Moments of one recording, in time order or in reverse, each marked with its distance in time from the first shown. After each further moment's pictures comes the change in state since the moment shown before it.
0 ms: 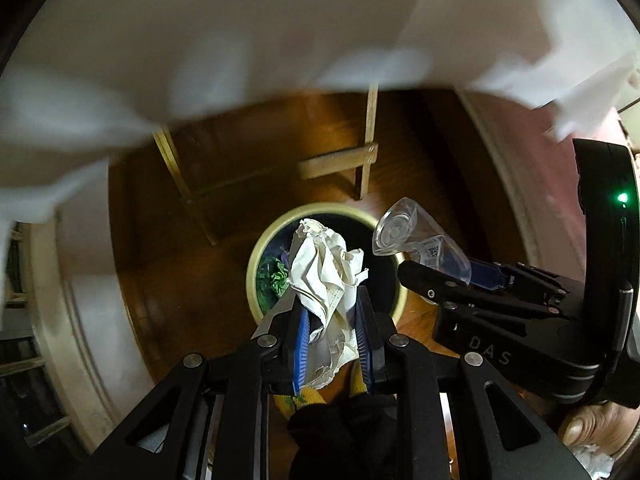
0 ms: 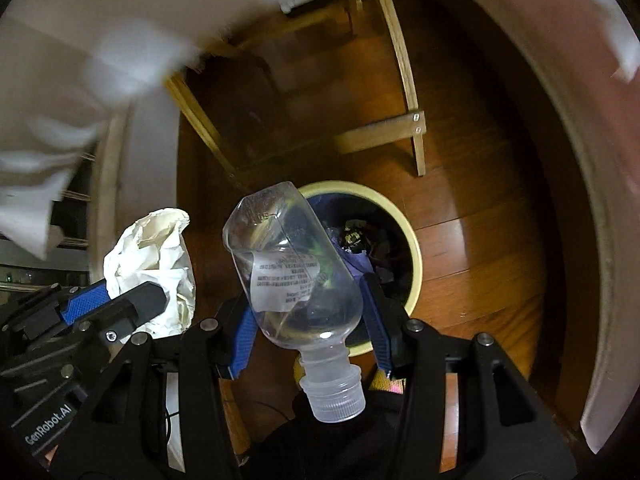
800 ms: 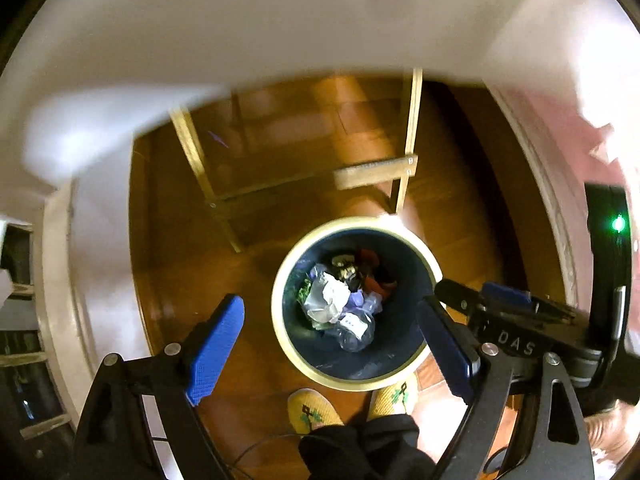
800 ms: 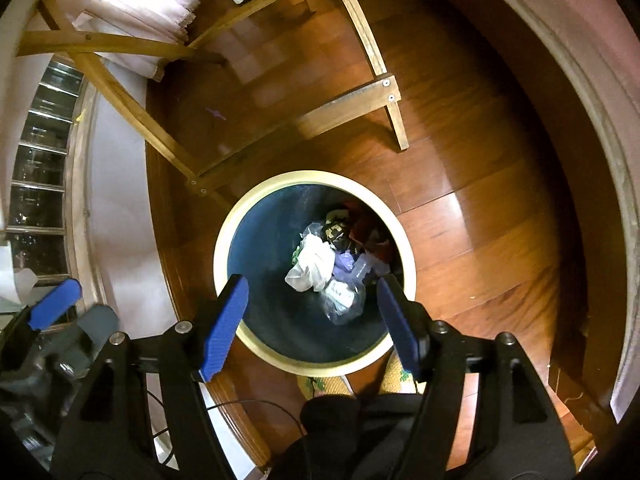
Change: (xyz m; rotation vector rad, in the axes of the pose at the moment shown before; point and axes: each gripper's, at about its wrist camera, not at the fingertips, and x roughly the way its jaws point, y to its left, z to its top) left arm 0.021 0.021 0.011 -0.066 -0.058 0.100; right arm 0.032 -0.029 0.016 0.144 0.031 -0.032
